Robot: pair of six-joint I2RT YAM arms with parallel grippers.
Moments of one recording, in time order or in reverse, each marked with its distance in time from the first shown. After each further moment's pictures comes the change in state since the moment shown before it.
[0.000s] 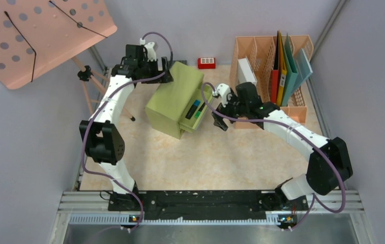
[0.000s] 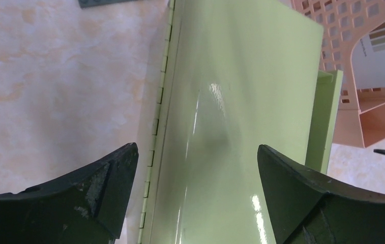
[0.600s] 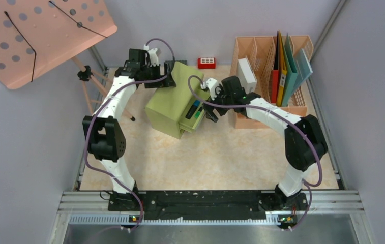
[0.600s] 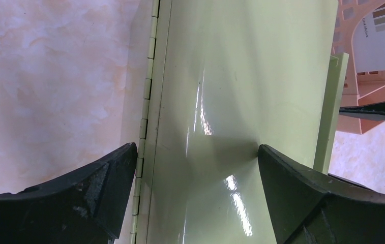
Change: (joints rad) left arm 0.003 0.040 -0.072 0.034 0.097 -0.012; right arm 0.009 0.284 0.174 0.042 0.051 0.029
